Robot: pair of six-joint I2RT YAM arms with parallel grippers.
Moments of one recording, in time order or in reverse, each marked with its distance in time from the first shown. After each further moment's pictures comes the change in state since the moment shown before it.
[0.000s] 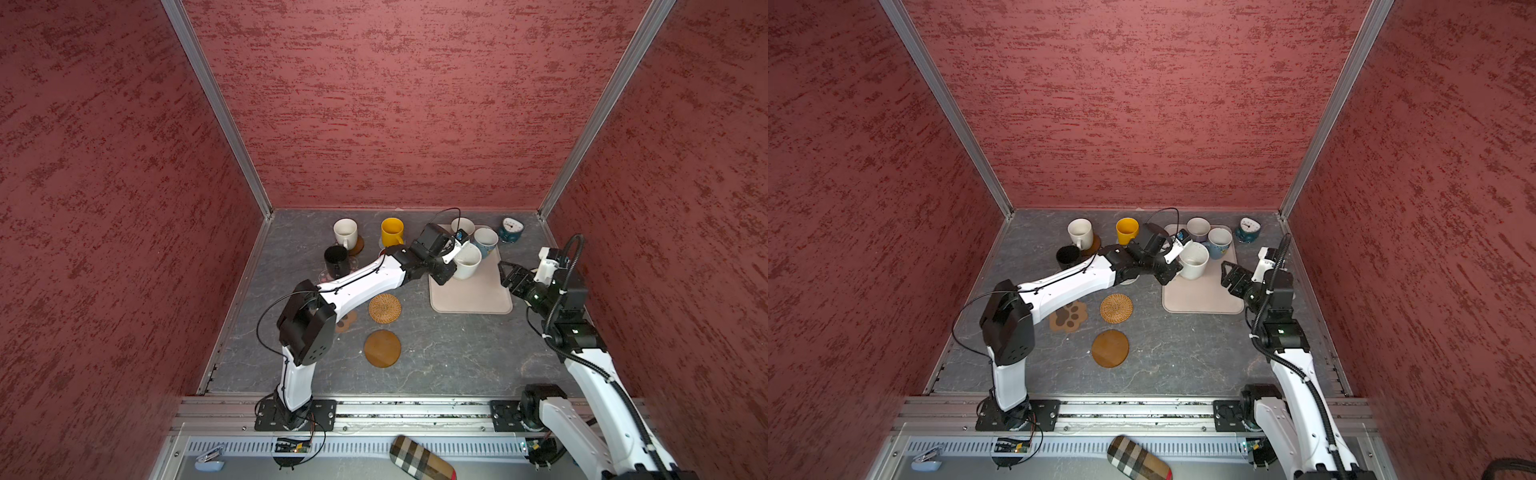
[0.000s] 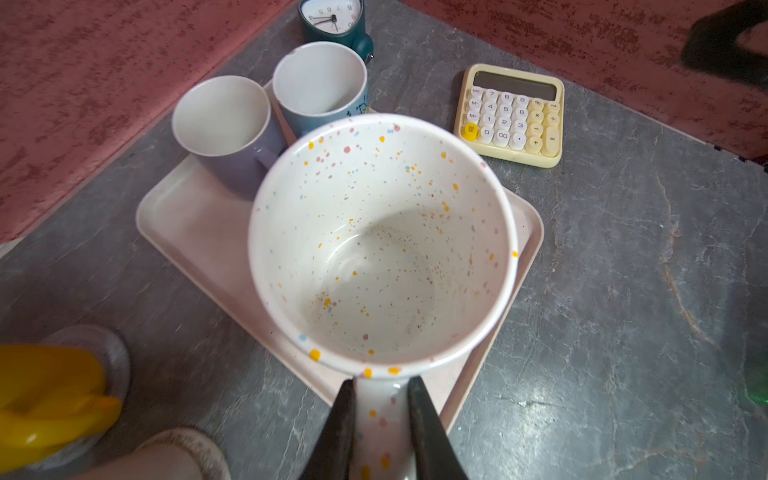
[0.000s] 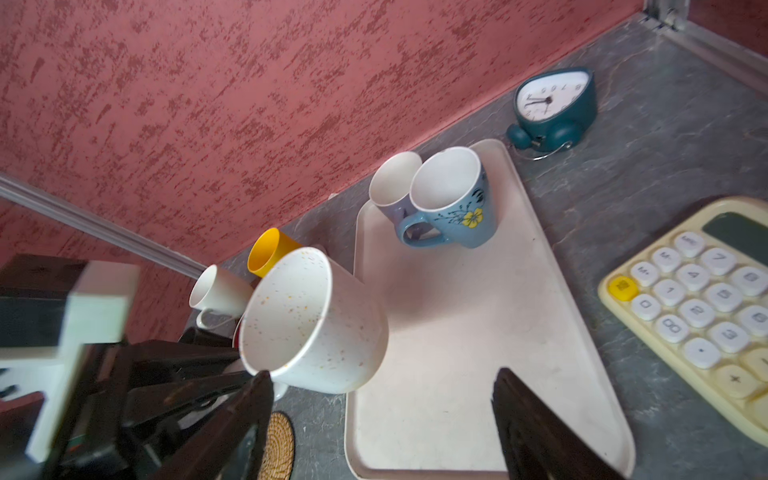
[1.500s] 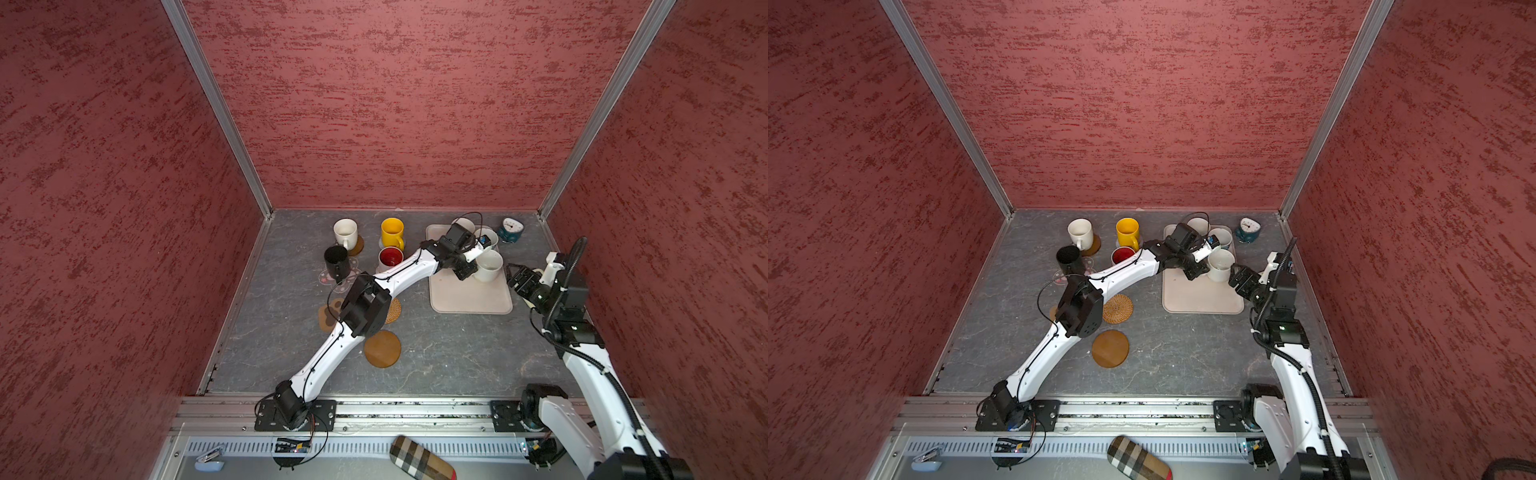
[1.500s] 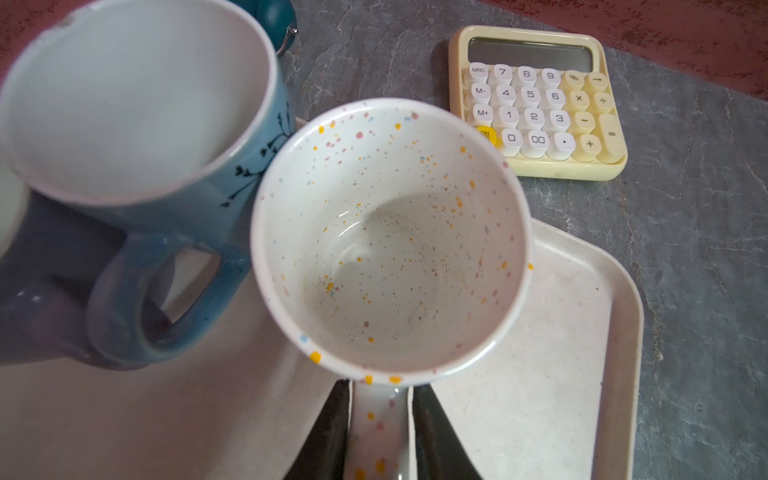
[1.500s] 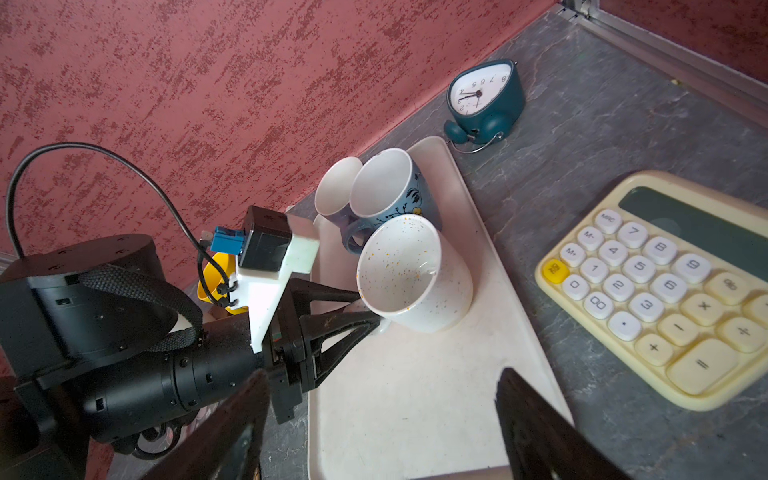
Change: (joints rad) left arm 0.013 0.717 0.773 -0.139 0.204 0.150; right arm -0.134 0.033 -0.047 0.023 0.007 0.028
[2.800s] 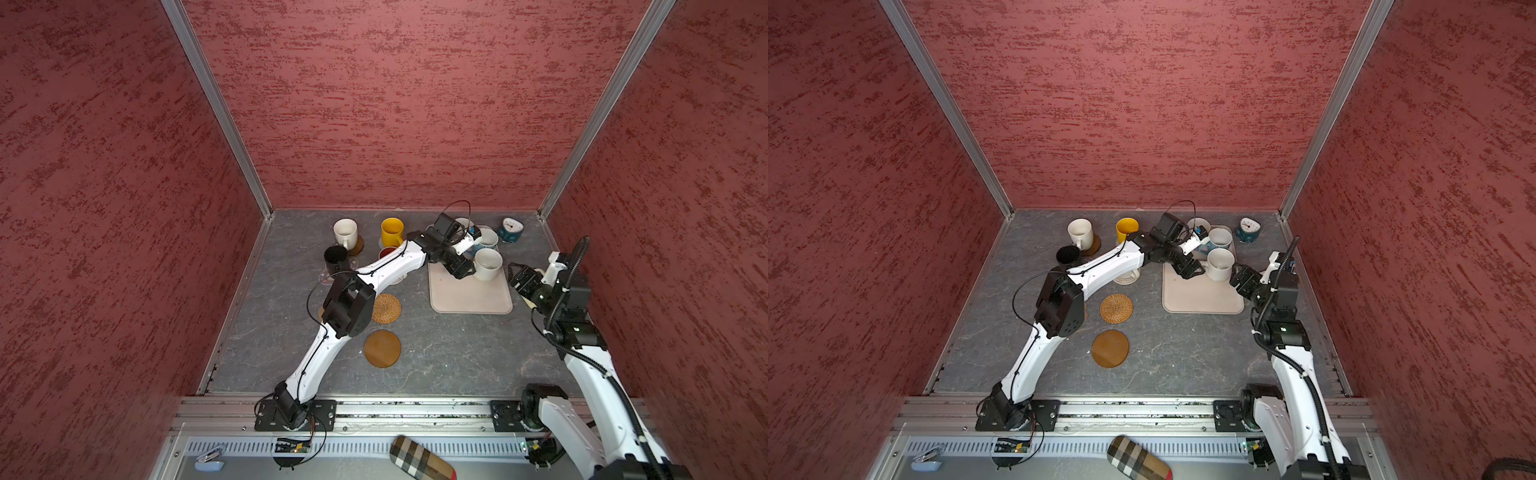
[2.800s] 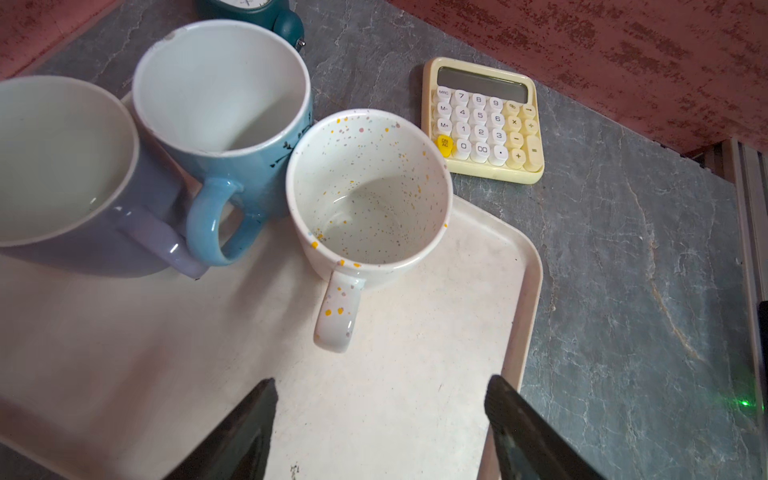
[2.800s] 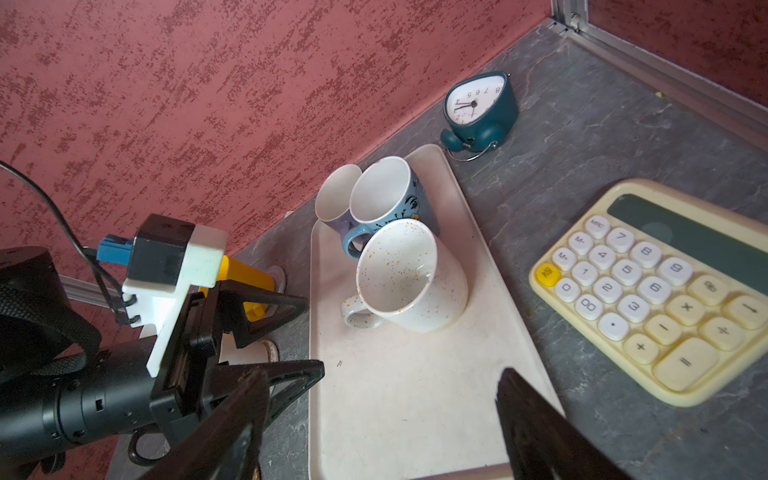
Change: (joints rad) left arm 0.051 -0.192 -0.182 -0.035 0.093 -0.051; right arm 0.002 -0.020 0.015 -0.030 0.020 0.000
